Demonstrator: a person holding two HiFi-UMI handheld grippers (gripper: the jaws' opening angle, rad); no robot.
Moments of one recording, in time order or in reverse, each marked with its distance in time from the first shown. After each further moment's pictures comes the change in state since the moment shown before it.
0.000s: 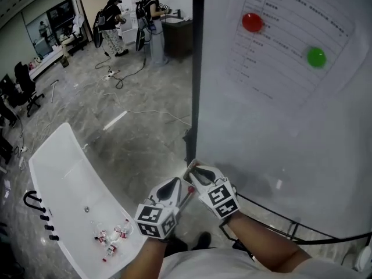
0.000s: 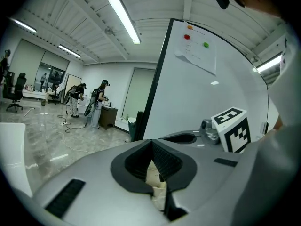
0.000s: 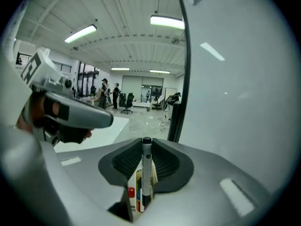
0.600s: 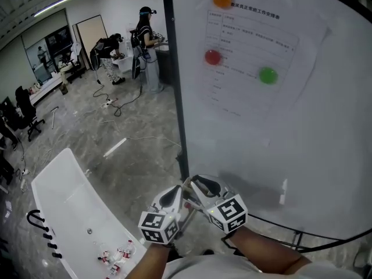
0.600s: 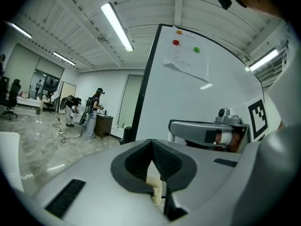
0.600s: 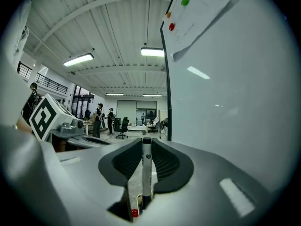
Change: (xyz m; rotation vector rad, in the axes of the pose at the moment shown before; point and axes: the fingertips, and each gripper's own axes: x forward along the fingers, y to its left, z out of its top) left arm 0.008 -0.040 0.046 0.065 -0.078 -0.042; right arm -0.084 -0.016 0.087 0.083 -0.311 -0.060
